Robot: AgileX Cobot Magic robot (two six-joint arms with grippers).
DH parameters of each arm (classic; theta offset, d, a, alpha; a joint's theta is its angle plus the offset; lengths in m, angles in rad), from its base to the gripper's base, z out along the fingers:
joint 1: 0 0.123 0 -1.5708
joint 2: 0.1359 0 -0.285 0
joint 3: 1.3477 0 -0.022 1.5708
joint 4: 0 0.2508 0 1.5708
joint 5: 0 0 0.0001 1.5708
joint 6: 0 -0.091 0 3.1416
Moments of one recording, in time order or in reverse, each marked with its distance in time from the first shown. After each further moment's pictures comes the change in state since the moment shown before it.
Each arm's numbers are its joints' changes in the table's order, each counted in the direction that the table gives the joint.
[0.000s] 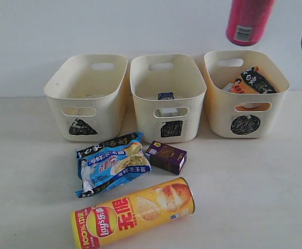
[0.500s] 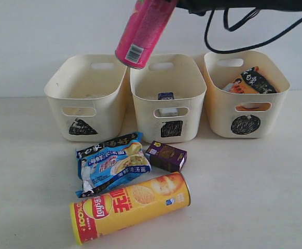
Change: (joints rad) left arm 0.000 0.000 0.000 0.000 0.000 0.000; right arm -0.022 0.470 -0.400 -0.006 -0.581 -0.445
